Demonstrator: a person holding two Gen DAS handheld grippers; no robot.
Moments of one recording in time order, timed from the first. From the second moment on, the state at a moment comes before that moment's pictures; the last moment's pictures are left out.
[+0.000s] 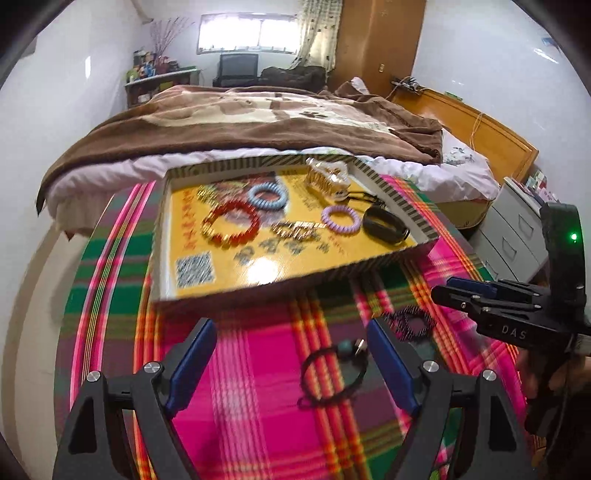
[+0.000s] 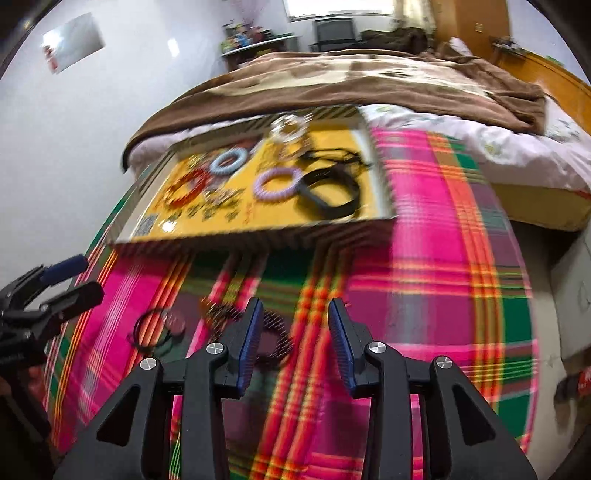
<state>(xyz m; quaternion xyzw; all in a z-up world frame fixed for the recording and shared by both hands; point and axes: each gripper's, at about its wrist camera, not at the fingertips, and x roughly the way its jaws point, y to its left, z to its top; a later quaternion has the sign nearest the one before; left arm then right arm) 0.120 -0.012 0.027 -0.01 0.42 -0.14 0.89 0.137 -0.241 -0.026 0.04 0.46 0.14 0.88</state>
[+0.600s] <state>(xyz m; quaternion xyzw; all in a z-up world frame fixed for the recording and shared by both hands) 0.100 0.021 0.003 -0.04 0.45 -0.12 0.88 0.130 -0.194 -0.048 -0.09 0.45 0.21 0.86</state>
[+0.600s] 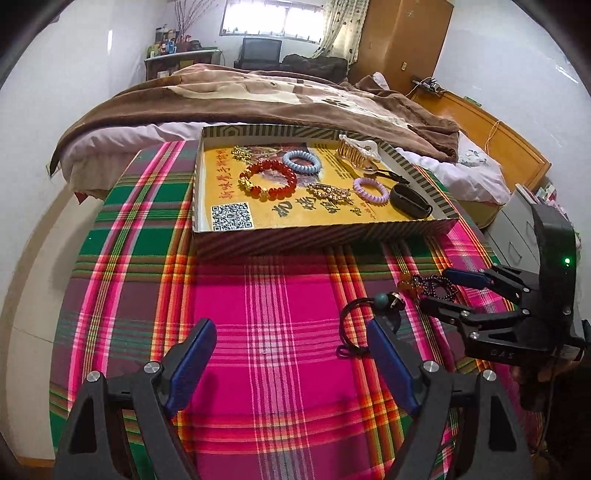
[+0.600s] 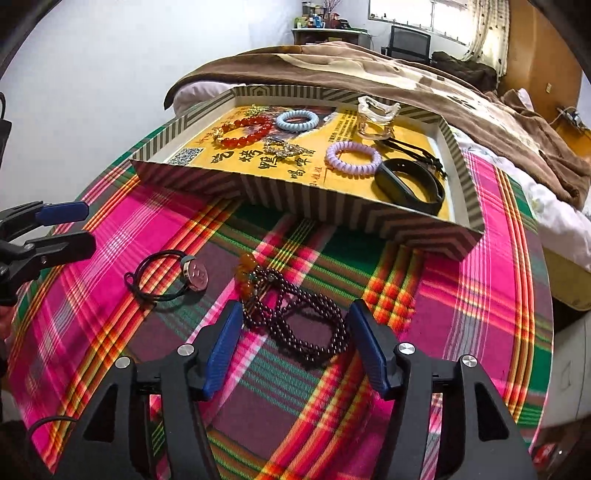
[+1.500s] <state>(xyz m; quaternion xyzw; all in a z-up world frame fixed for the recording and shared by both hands) 0.113 -0.034 -0.015 0.01 0.47 -0.16 0.87 0.119 -0.246 -0.039 0.02 0.41 0.17 0.90</state>
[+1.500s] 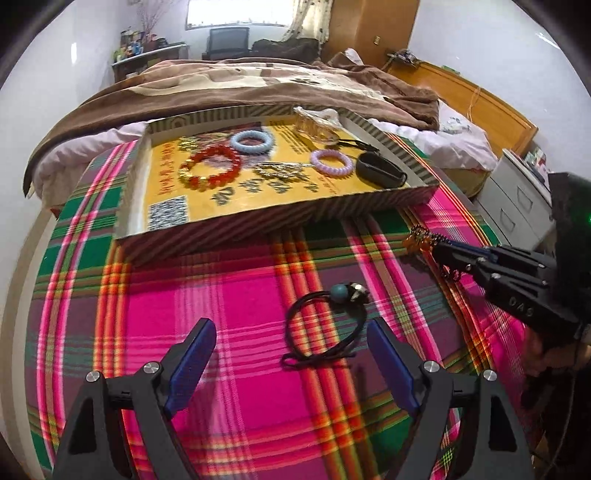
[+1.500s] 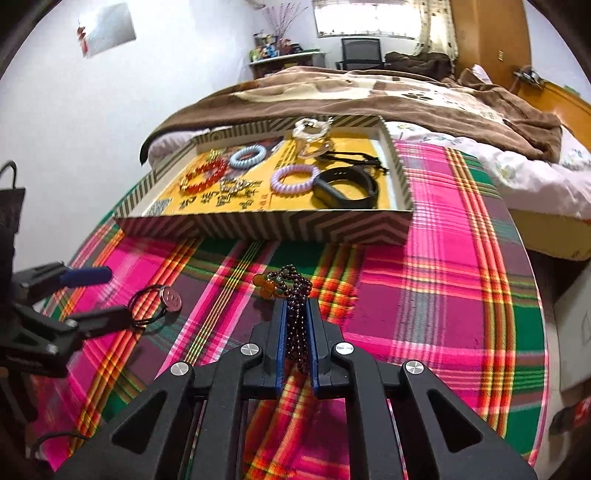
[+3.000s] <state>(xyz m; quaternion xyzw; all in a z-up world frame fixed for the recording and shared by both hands) 0.120 -0.045 -0.002 0.04 0.43 -0.14 0.89 0.102 -0.250 -0.012 0.04 0.38 0.16 0.91</state>
